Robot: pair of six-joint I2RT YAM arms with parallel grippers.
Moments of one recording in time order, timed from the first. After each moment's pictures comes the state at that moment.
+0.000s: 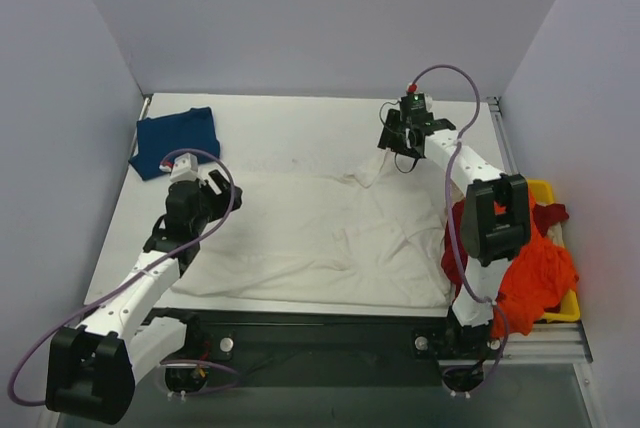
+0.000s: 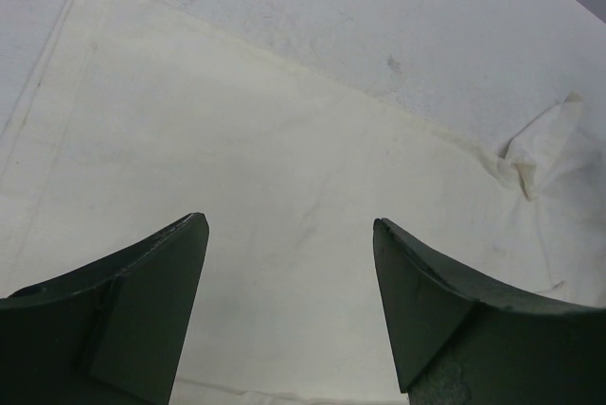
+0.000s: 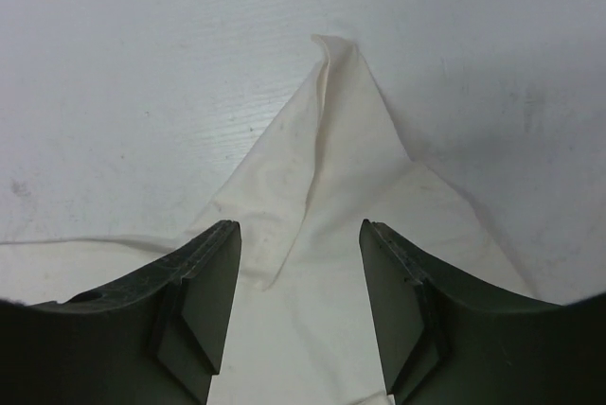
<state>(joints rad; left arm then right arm) -0.23 0.98 0.51 0.05 -0.10 -0.61 0.26 1.84 1.44 -0.42 0.13 0.44</state>
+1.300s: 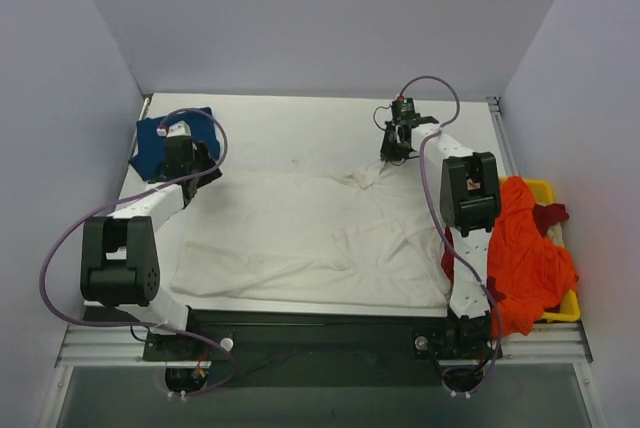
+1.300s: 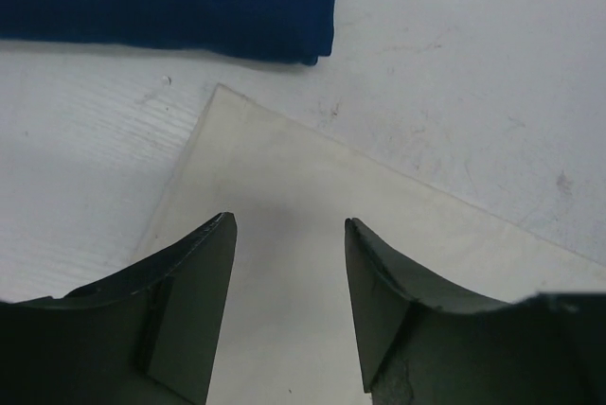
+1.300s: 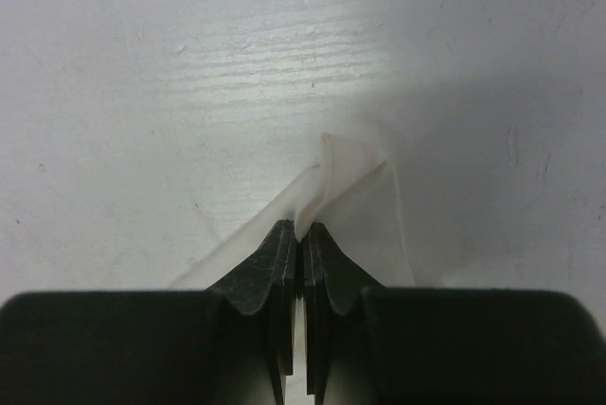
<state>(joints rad) -0.02 1.55 0.87 0.03 -0.07 -0.46 0.21 2.24 1.72 -0.47 0.03 0.39</state>
